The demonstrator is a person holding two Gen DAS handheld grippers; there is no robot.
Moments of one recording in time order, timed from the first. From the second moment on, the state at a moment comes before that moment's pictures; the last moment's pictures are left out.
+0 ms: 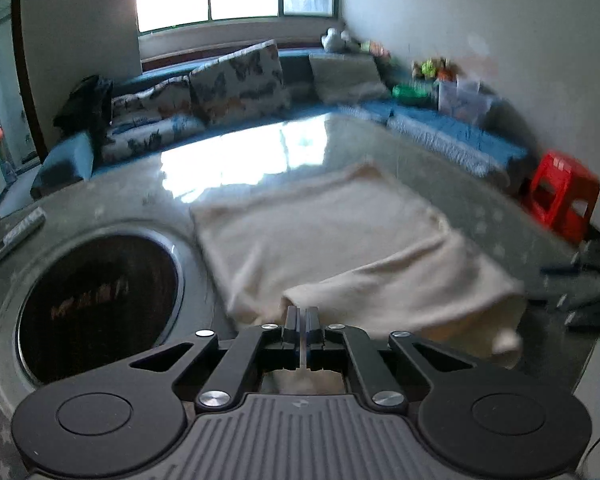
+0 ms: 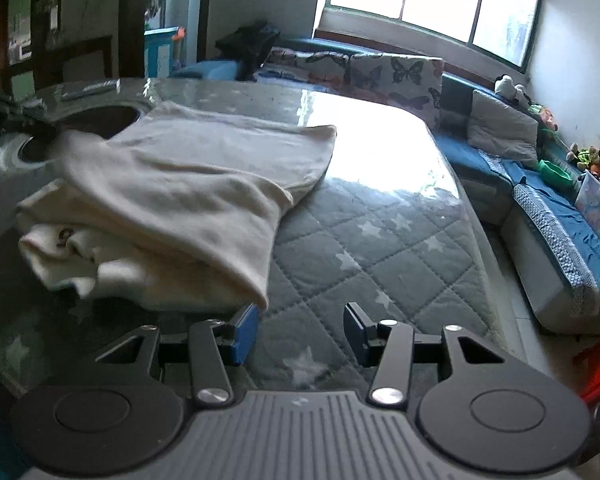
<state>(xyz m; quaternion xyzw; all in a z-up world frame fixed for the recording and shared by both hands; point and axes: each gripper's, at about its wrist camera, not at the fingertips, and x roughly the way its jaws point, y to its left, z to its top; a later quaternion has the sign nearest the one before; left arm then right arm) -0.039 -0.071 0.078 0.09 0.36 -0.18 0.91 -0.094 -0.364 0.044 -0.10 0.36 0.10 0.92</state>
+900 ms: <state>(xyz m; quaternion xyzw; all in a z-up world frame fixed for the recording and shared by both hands) 0.006 -0.083 0.040 0.05 0.38 -0.21 0.90 -0.005 -0.316 0.049 -0.09 0.35 0.21 0.91</state>
